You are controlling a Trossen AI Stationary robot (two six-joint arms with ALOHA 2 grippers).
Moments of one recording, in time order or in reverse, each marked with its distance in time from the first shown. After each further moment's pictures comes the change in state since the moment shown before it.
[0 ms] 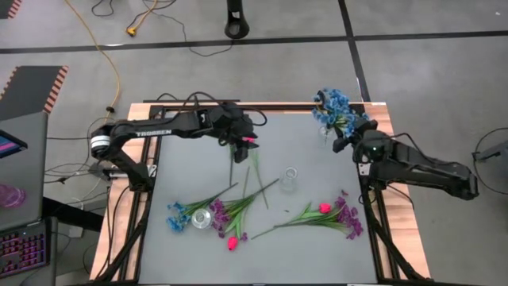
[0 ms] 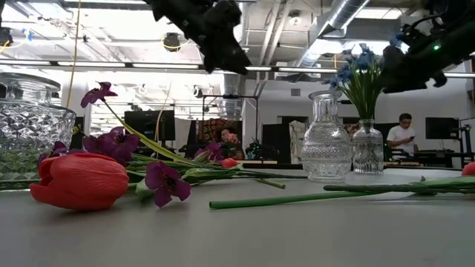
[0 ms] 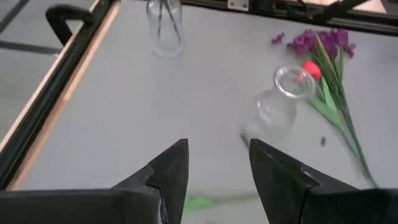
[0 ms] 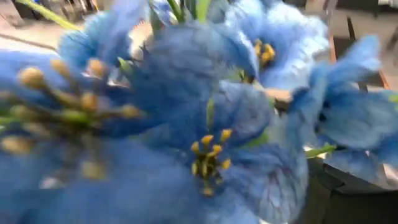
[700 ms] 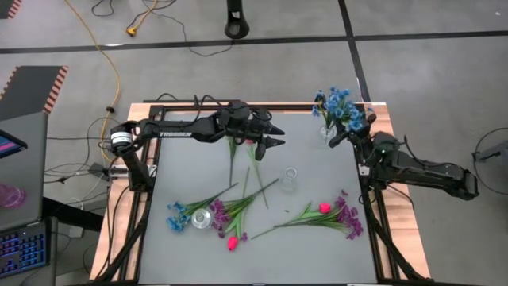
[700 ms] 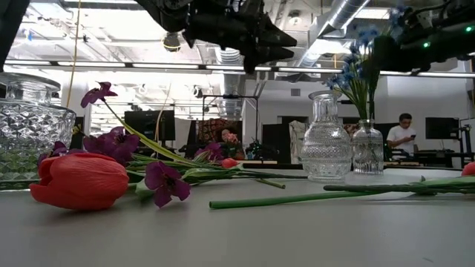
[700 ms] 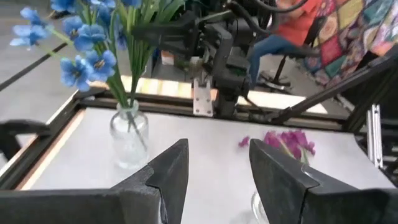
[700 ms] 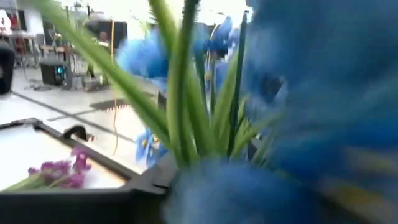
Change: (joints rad) left arm -0.001 0.190 0.001 0.611 0.161 -0.095; right arm 0.001 0.000 -0.184 0.696 0.003 -0.451
